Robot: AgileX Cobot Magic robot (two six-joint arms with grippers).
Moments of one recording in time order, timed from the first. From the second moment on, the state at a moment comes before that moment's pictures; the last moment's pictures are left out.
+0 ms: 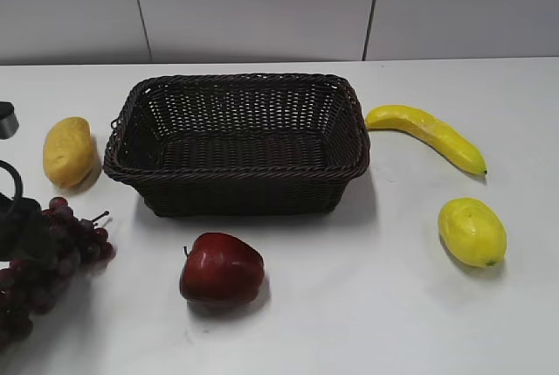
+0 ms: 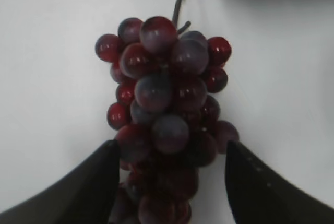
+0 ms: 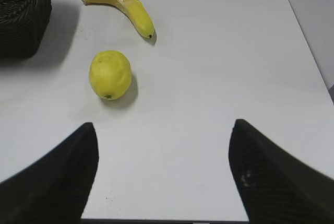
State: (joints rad) left arm -0.19 1.44 -0.64 -0.27 0.59 0.28; right arm 0.12 -0.01 -0.50 0.00 1.05 0.02
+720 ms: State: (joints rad) left arm -0.19 1.68 -0.67 -0.32 0.51 0.28; right arm 0.12 -0.01 -0.50 0.00 1.05 0.02
